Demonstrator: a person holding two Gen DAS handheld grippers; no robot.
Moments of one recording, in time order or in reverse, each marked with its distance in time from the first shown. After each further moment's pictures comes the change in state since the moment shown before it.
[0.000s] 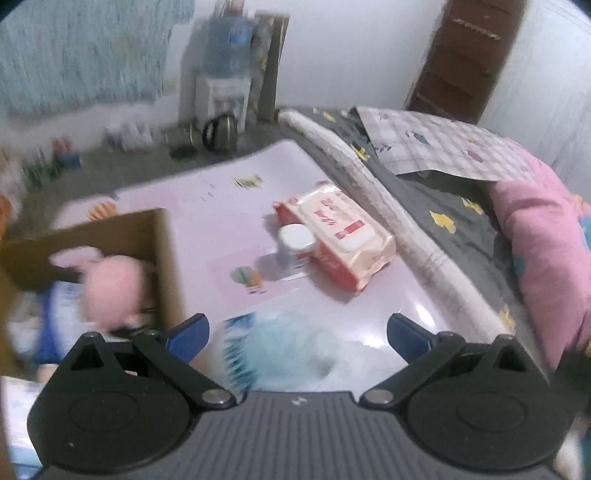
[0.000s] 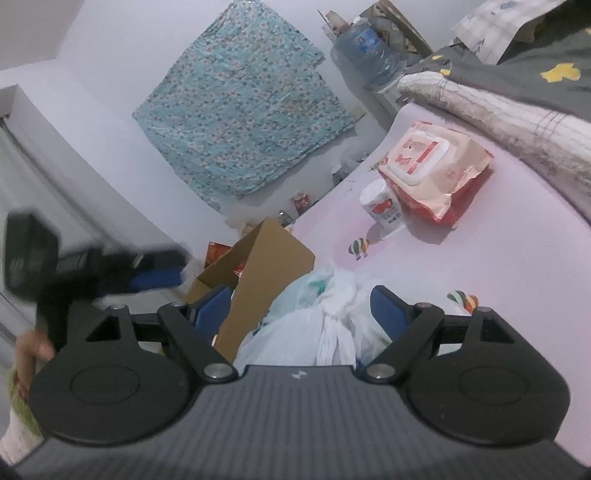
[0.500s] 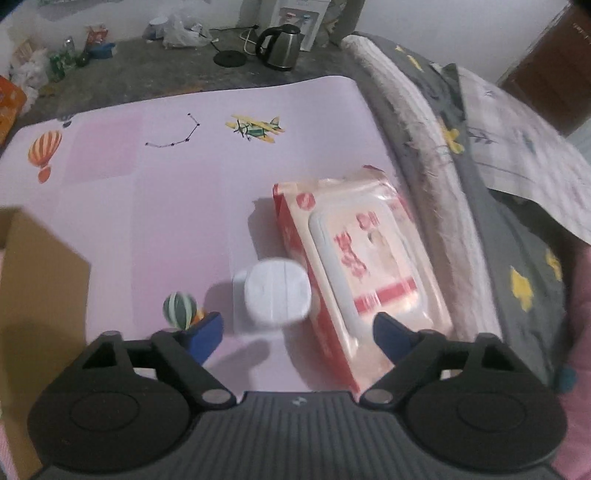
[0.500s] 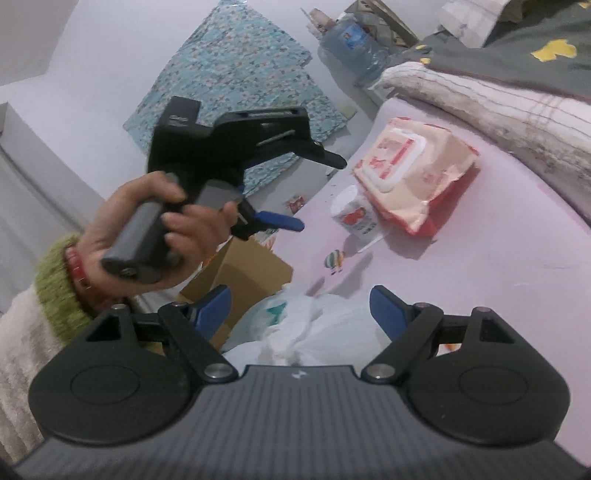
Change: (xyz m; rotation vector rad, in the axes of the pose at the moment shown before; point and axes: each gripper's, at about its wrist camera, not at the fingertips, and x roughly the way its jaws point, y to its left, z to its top) left arm 0.206 -0.015 0.096 -0.278 0.245 0.126; right arm 0.025 -0.053 0.015 0.055 -0.009 -0.012
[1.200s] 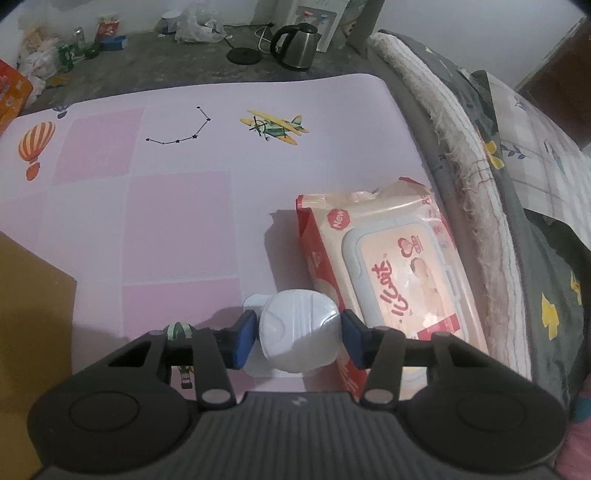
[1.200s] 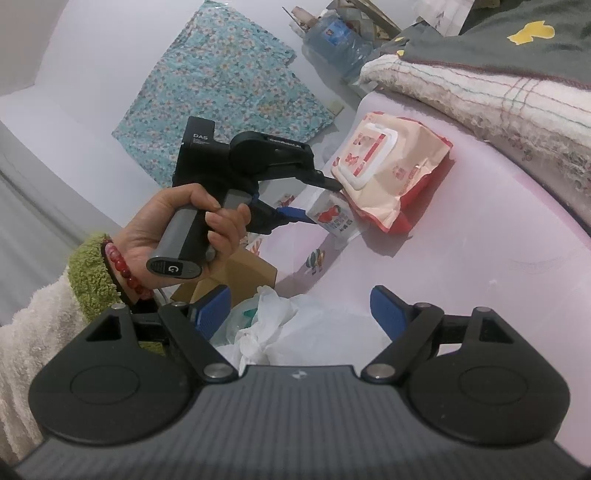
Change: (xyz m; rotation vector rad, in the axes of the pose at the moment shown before) left arm 0.036 0.015 0.011 -0.044 -0.013 0.014; right arm 0.001 -0.017 -0.001 0.044 0.011 -0.019
